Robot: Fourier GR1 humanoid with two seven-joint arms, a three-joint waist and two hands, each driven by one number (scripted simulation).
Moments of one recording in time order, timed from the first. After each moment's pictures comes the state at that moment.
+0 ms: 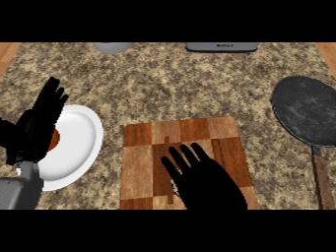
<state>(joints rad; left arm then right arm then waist) -0.16 0.27 0.00 -1.57 0.21 0.15 0.21 -0.39 -0.23 0.80 -1.96 0.70 0.73 0.80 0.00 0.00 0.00</state>
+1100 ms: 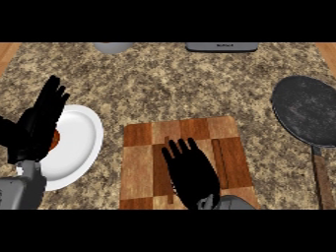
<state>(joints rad) -0.17 0.22 0.04 -1.59 0.16 0.12 0.24 -0.35 -0.09 0.76 -1.66 0.96 0.71 0.67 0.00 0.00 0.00</state>
